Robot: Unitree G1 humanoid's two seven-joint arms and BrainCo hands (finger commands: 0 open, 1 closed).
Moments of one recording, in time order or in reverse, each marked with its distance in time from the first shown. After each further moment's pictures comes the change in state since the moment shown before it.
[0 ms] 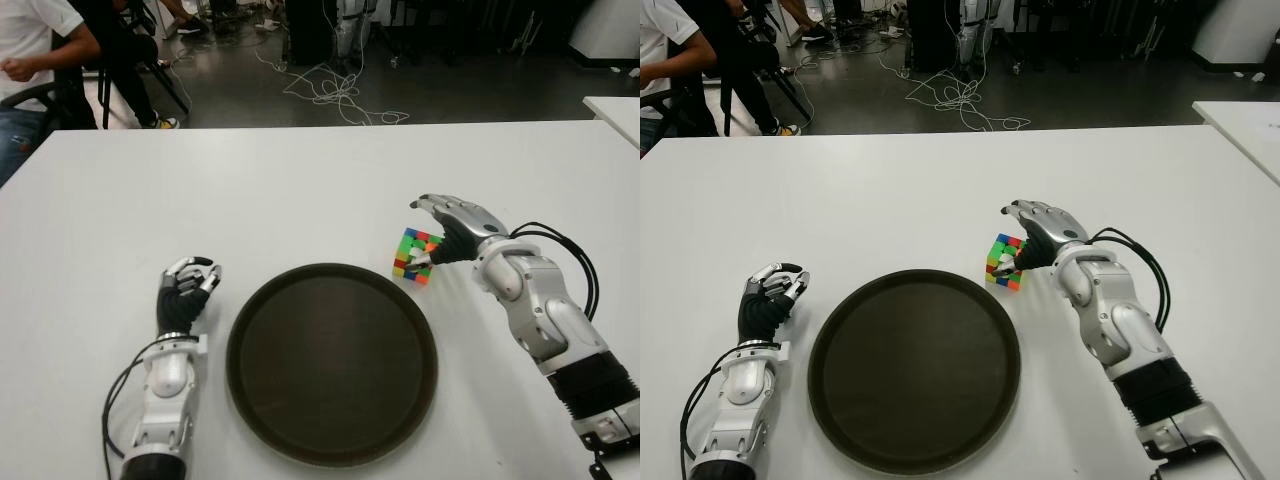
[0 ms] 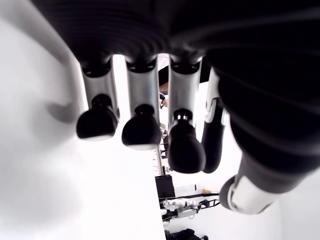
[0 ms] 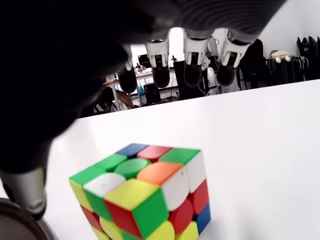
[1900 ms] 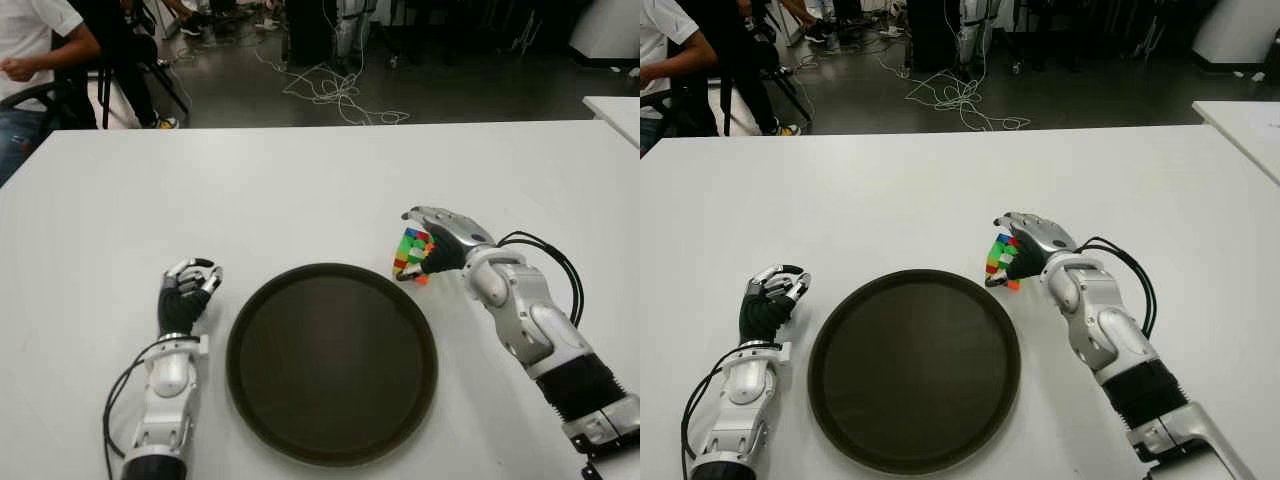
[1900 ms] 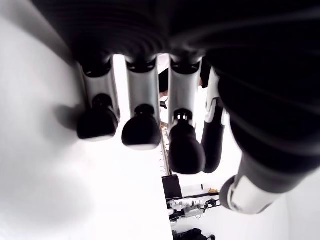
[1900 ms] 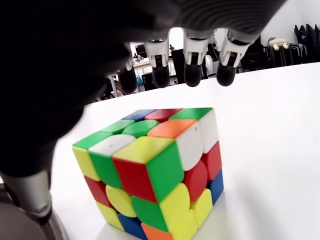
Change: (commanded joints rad) left arm -0.003 0.011 -0.006 0.004 0.015 0.022 0.015; right arm 0.010 0.014 0.031 0.004 0.009 0.048 -0.007
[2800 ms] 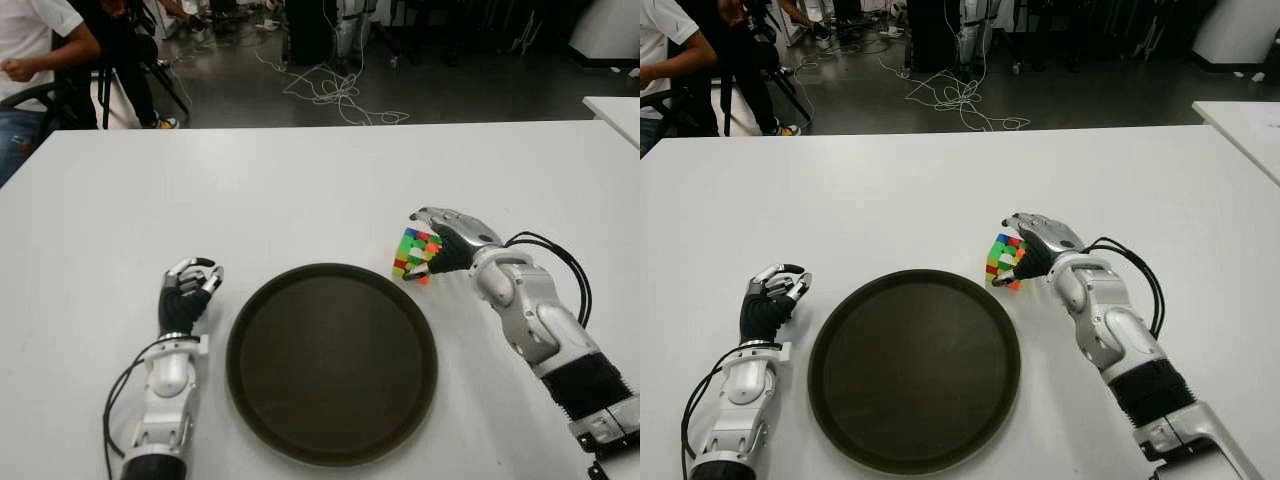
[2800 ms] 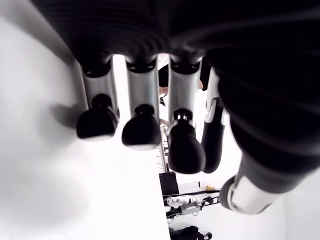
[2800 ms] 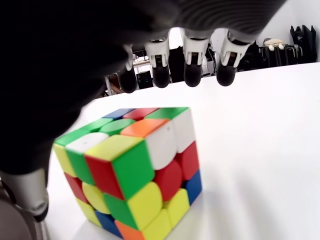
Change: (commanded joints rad) left arm -0.002 0.004 -0.001 0.009 0.004 -0.015 -0.009; right arm -0.011 -0.033 -0.010 0.013 -0.005 -0.016 -0.013
